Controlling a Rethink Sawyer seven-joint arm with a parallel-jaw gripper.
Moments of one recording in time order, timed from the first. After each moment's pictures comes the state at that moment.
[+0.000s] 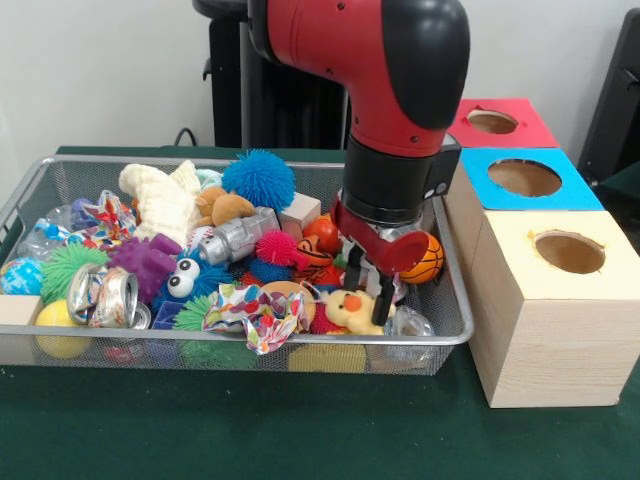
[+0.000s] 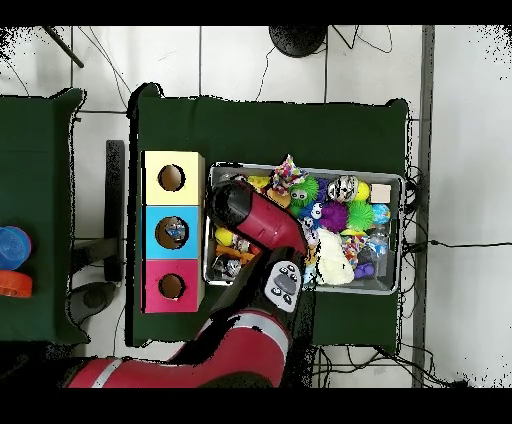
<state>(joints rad) 0.06 -0.30 -0.31 1.53 0.61 0.35 2.24</state>
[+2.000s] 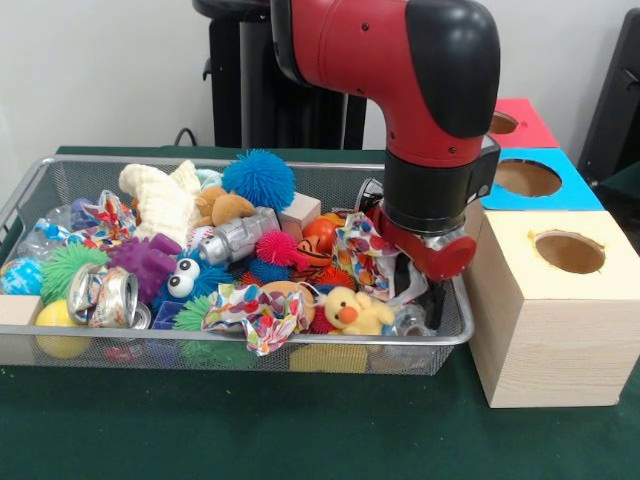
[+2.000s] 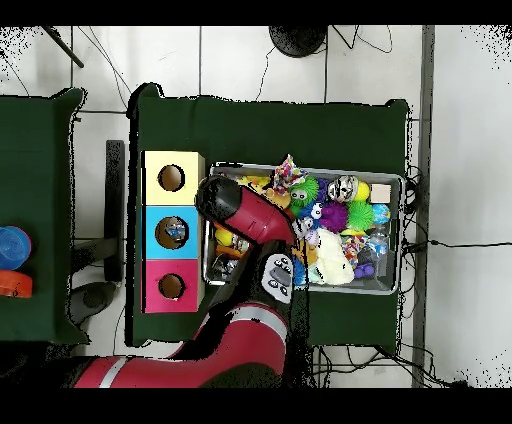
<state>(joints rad) 0.06 -0.31 -0.24 1.51 0.61 0.41 2.24</state>
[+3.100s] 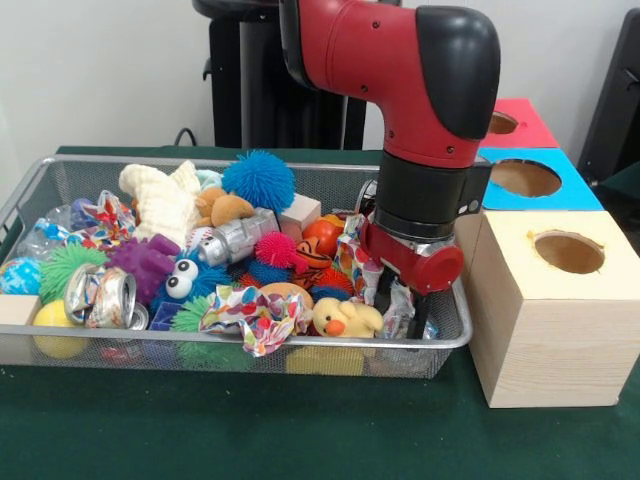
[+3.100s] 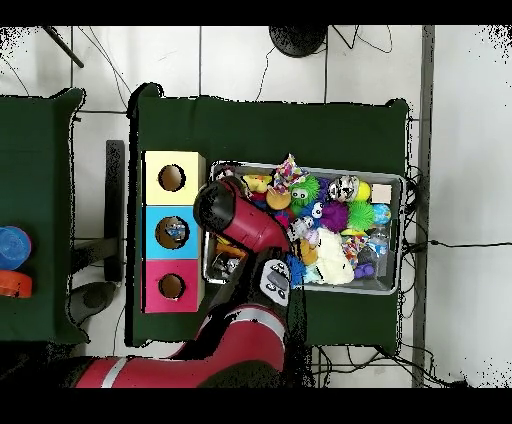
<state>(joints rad) 0.05 -0.32 -0.20 1.57 0.61 0.12 2.24</state>
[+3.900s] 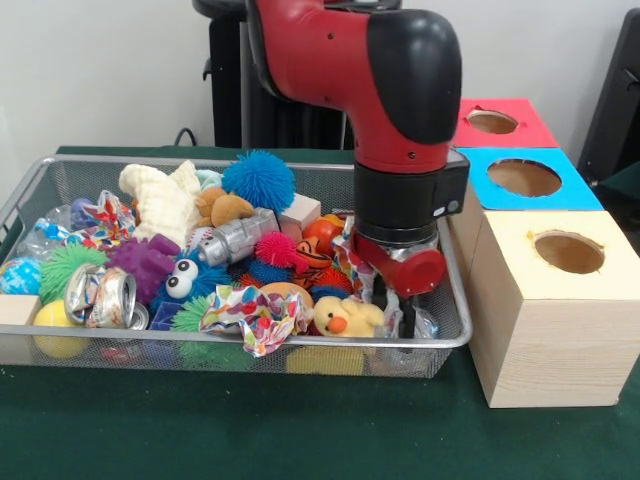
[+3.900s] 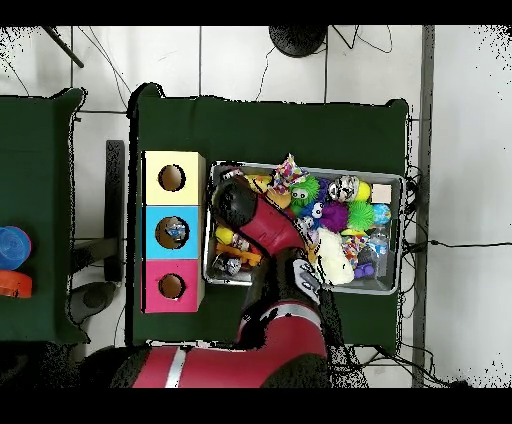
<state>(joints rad) -0.08 -0.36 -0.07 1.62 0.63 0.16 2.24</state>
